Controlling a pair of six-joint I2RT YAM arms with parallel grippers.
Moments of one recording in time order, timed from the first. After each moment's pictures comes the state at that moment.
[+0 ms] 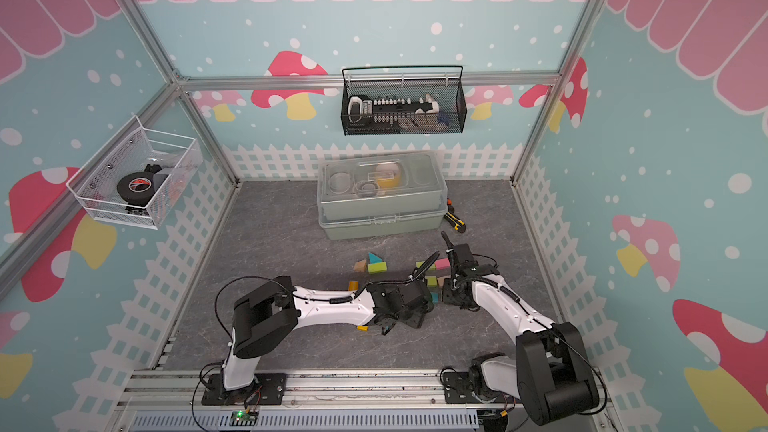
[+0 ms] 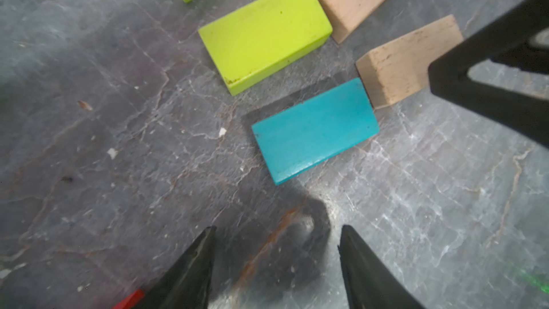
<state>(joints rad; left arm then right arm) -1.19 2.05 1.36 -0.35 -0.21 -0.65 0.24 1.25 0.66 -0.72 0.06 0.39</state>
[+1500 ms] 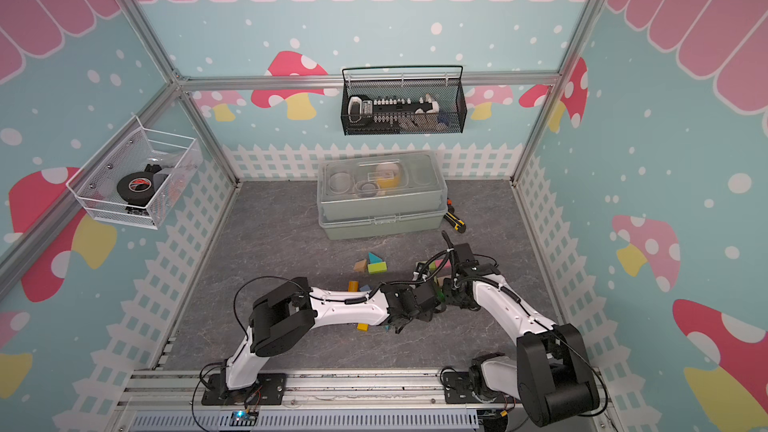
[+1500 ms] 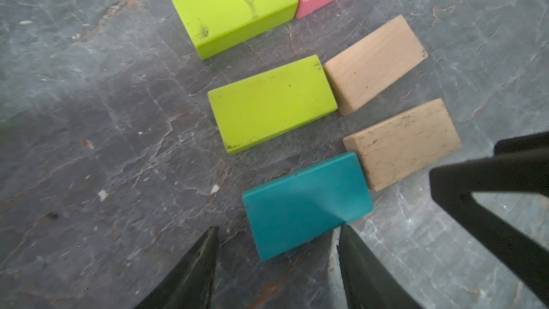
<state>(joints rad) -1.21 2.17 1.50 -0.36 -0.35 -0.78 0.23 1.25 0.66 -0.74 0.02 0.38</state>
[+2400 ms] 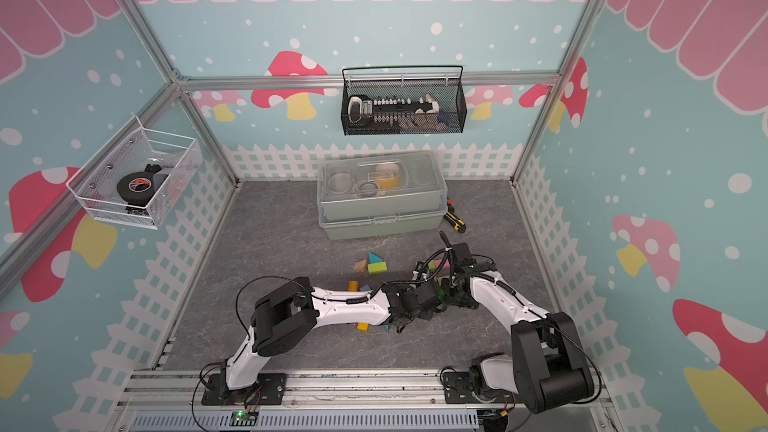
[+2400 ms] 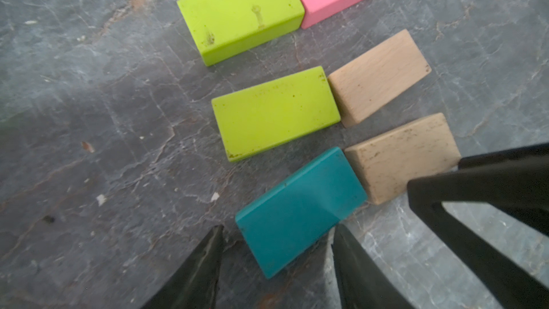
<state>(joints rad) -1.21 2.18 1.51 -0.36 -0.37 -0.80 0.23 1.31 0.67 -0.70 0.00 0.37</state>
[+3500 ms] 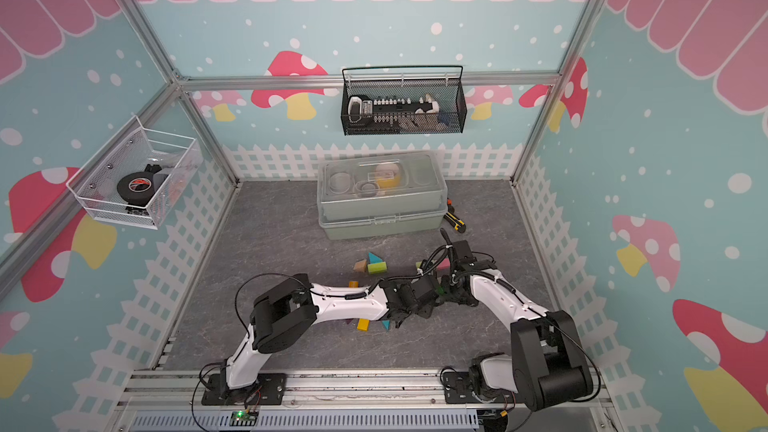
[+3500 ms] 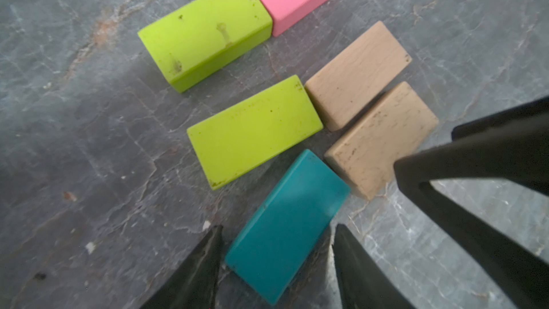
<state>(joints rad) -1.18 2.17 1.49 -0.31 -0.29 -0.62 0.23 1.31 0.68 -0.70 0.01 0.36</state>
